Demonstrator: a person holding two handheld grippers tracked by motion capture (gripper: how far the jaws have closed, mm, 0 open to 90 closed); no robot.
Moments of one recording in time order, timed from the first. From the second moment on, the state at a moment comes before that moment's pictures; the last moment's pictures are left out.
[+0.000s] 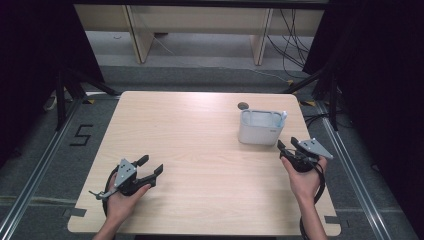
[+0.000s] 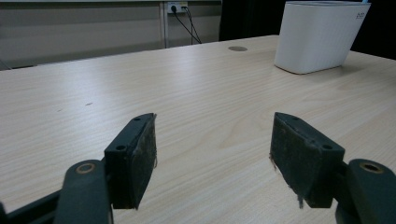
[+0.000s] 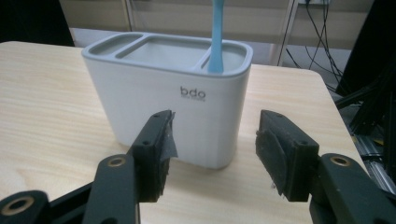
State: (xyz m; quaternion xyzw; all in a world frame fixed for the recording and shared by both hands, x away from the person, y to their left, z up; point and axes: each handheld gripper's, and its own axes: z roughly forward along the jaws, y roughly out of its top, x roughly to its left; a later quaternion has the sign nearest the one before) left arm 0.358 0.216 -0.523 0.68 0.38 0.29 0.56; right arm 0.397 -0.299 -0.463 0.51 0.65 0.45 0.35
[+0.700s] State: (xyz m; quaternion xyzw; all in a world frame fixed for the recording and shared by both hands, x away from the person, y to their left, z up) left arm 0.359 0.215 -0.524 0.67 0.37 0.30 0.57; right arm 0.349 -0.311 -0.487 0.51 0.65 0.45 0.33
